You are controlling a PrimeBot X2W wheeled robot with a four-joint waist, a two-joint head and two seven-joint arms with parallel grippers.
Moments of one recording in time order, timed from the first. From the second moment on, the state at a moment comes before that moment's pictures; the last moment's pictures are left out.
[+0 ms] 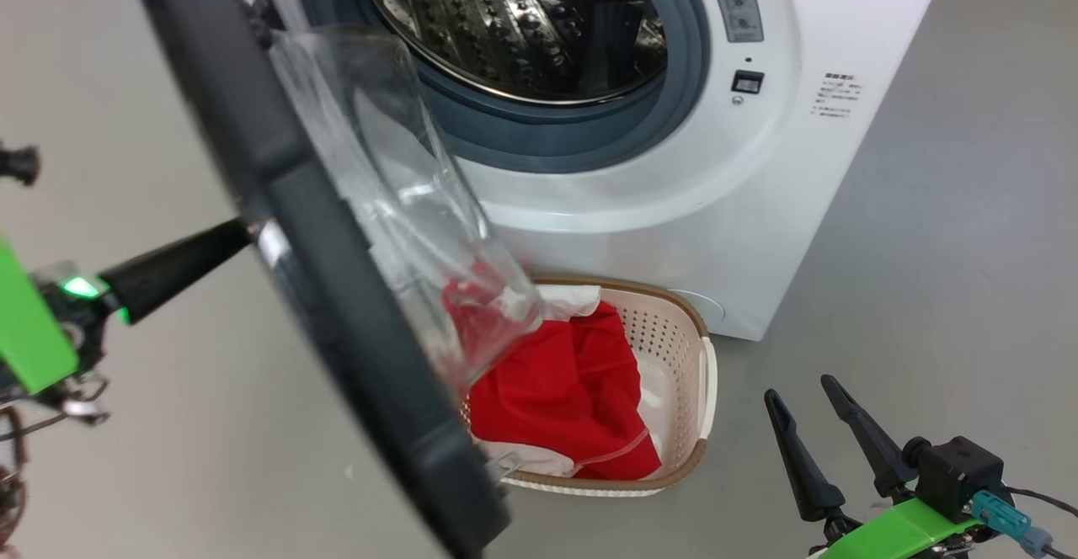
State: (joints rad) left arm -0.56 0.45 0.04 0.04 -1.51 -0.12 0.96; right arm 0.00 -0.15 0.17 0.23 0.43 0.12 -0.26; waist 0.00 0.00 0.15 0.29
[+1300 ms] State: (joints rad) left arm -0.30 0.45 0.01 0.05 -1.48 -0.12 0.59; right arm 0.03 -0.14 0.15 0.22 0.42 0.12 -0.26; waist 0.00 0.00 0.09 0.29
